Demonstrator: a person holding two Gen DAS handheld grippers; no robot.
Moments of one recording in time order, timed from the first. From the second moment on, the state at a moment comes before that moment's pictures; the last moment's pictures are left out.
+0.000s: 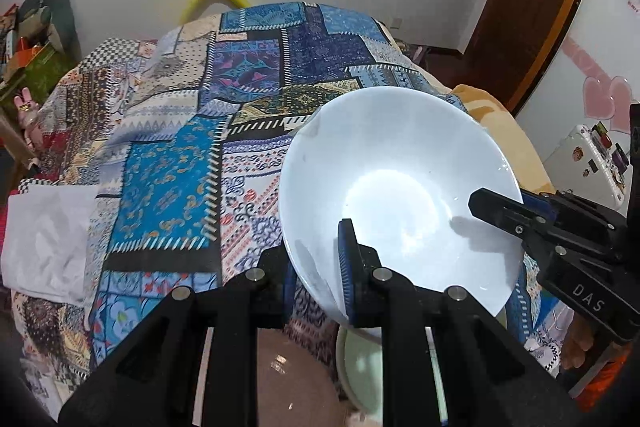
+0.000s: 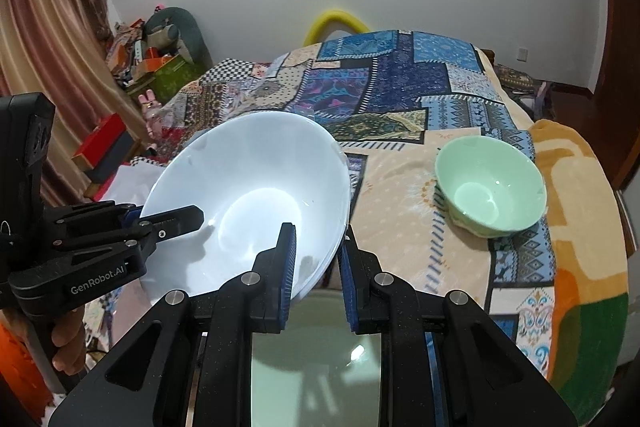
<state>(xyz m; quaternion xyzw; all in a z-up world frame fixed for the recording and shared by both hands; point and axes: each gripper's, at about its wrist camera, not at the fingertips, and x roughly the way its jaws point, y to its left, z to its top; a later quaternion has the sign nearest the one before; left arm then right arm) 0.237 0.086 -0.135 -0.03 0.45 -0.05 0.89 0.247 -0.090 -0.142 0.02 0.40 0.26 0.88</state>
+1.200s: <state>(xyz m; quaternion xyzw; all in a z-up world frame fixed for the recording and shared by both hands) 0.120 0.181 -0.169 -0.09 0.48 0.03 0.87 0.170 0.001 -0.179 -0.02 0.44 0.33 0.84</state>
